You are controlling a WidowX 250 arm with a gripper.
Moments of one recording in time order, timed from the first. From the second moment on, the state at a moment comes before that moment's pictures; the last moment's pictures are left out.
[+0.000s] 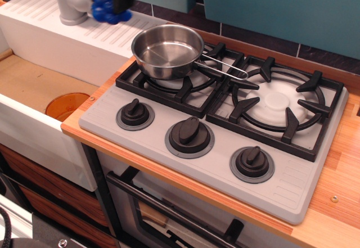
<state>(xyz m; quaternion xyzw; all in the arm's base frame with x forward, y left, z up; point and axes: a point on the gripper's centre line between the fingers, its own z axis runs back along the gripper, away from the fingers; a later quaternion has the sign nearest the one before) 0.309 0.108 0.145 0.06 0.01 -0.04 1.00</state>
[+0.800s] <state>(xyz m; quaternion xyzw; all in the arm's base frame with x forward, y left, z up) 0.339 0.069 0.134 0.05 -0.03 -0.05 1.00</state>
